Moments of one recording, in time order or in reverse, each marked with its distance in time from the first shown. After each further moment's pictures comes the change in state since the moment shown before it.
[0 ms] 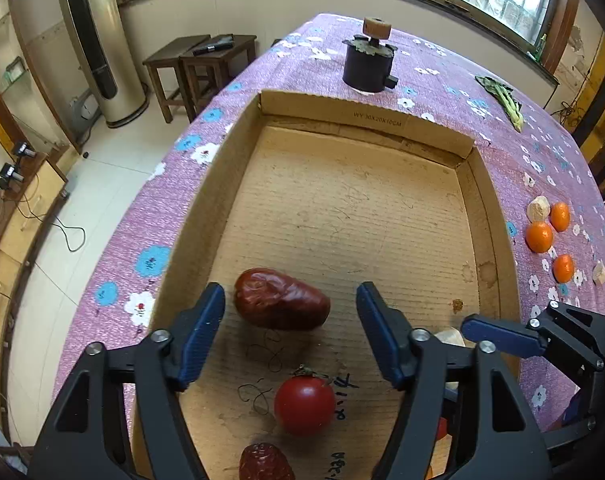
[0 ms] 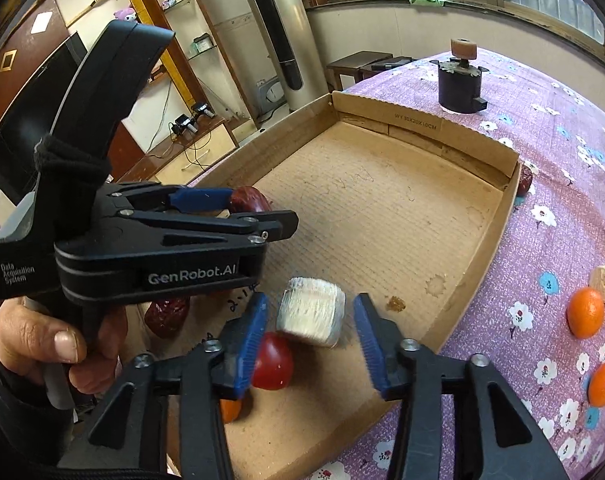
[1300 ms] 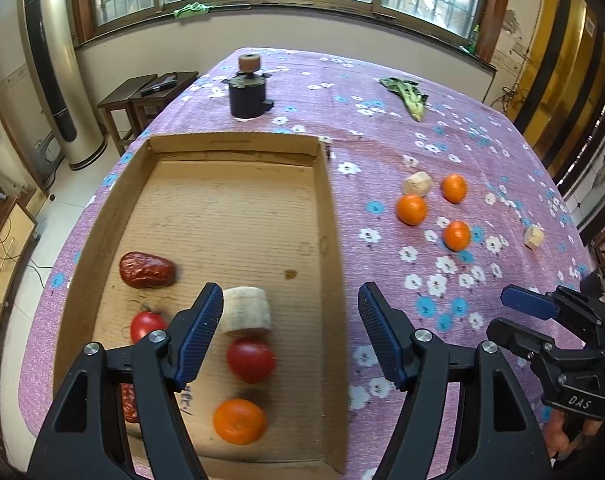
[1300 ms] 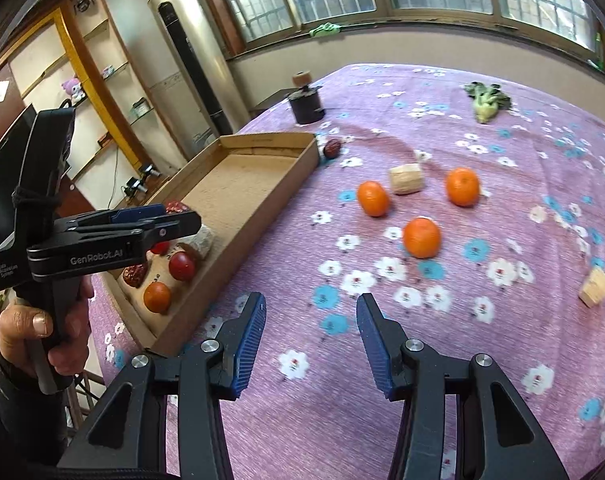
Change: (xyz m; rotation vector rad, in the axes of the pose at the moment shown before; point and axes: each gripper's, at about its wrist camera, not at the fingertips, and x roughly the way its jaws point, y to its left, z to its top) left arm -0.068 -0.096 -0.034 0.122 -0.106 -0.133; right arm -0.142 -0.077 -0.104 0.231 -0.162 -0.155
